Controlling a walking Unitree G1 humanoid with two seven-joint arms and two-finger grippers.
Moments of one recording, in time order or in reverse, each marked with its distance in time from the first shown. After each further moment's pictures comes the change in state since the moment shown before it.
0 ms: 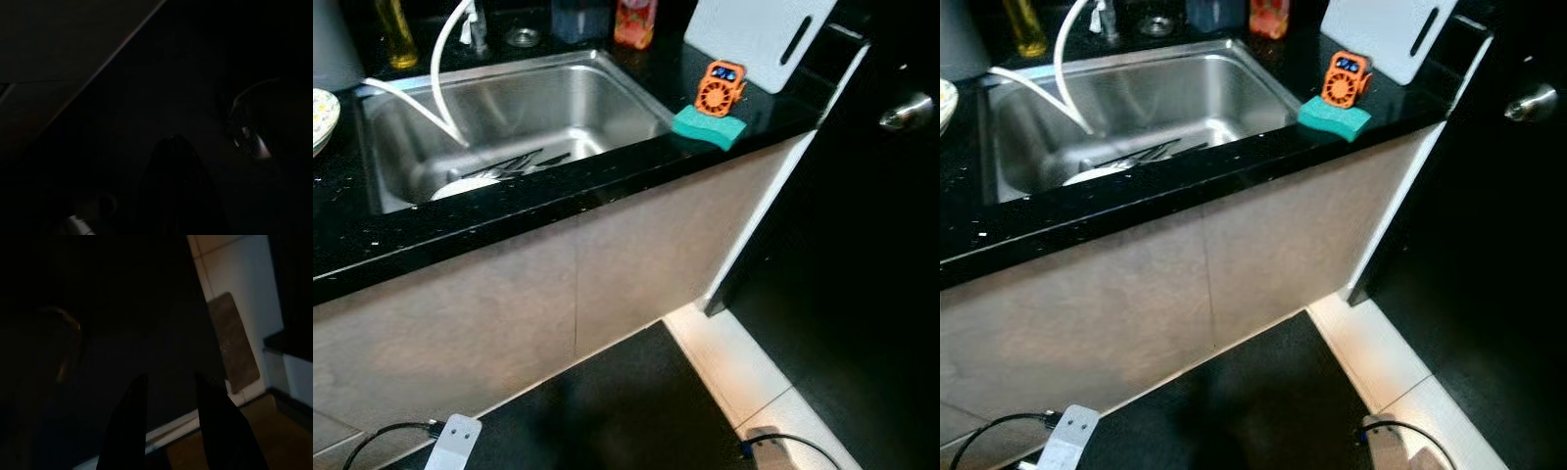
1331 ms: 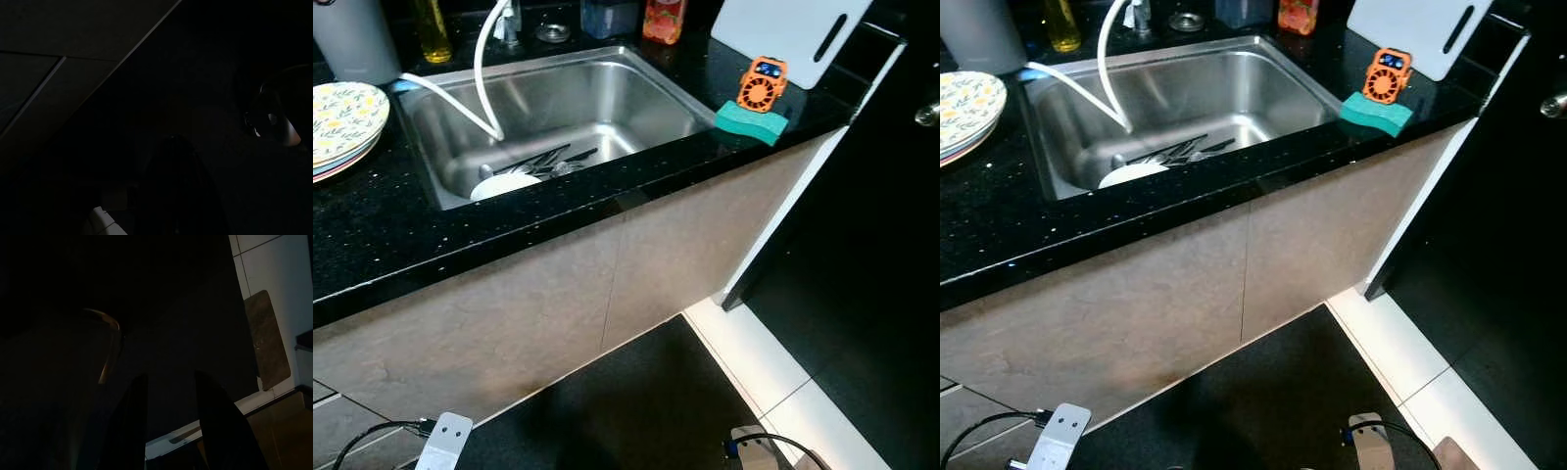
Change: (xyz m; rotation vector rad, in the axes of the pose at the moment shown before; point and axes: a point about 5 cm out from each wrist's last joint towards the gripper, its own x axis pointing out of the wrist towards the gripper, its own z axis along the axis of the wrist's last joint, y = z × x) left arm -0.001 0.008 -0.002 -0.006 0.013 0.005; right arm 0.001 0.010 0.003 0.005 -0.004 0.019
